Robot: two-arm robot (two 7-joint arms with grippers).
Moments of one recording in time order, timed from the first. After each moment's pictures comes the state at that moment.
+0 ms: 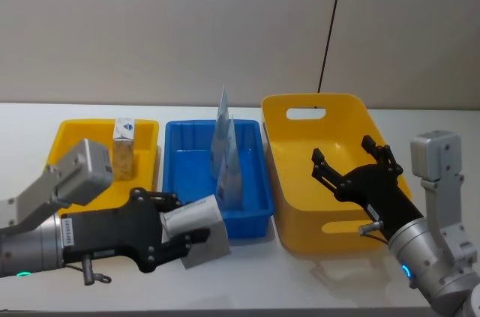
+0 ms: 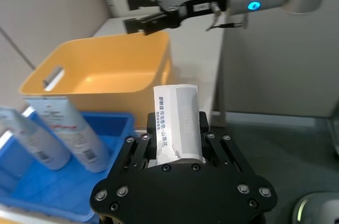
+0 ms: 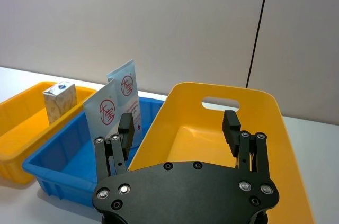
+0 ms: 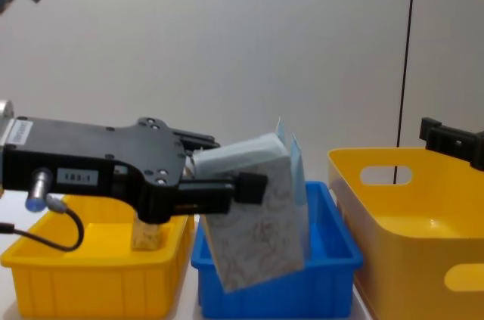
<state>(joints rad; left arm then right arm) -0.35 0.63 0.48 -1.69 -0.41 0.04 -0.90 -0.01 0.34 -0.23 -1.77 0.29 0.03 0.07</state>
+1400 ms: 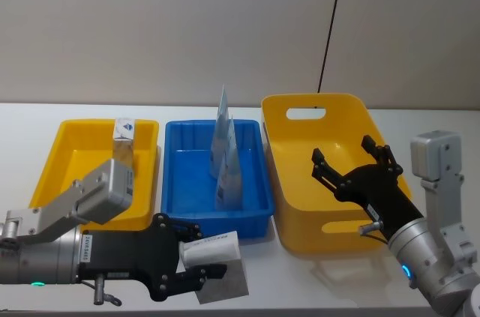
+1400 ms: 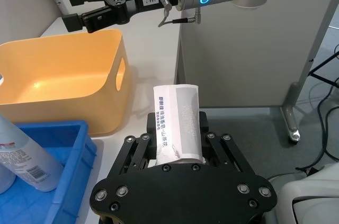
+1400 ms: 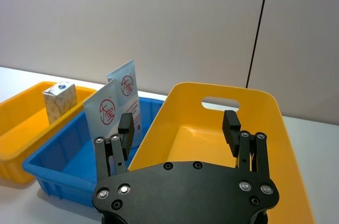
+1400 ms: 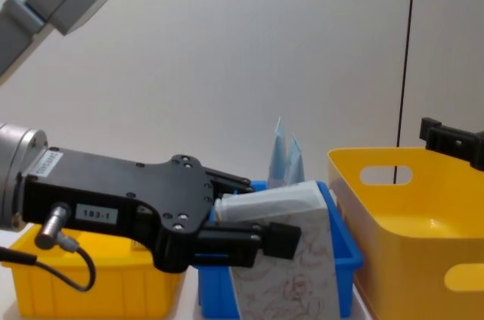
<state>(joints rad) -0.42 0.62 0.57 -1.63 -0.44 0.04 -1.04 -0.01 0.34 -0.23 -1.77 0.29 0.03 0.07</state>
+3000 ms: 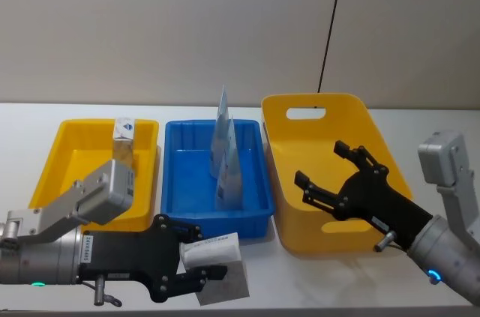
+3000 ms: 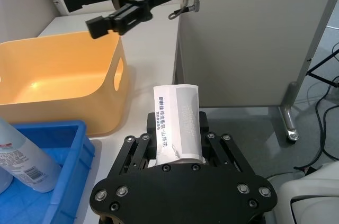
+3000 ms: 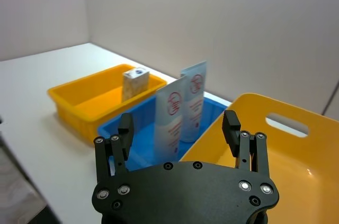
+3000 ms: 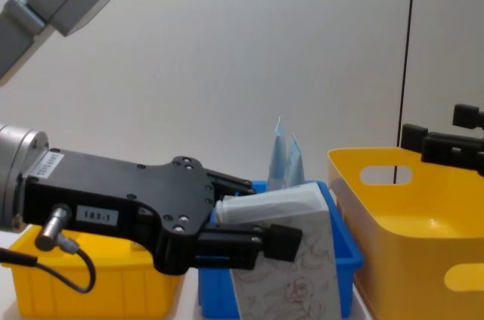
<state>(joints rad) -0.42 0.62 0.58 -1.62 -0.44 0.04 -1.05 0.03 0.50 -0.22 -1.74 0.42 -0.01 0.44</state>
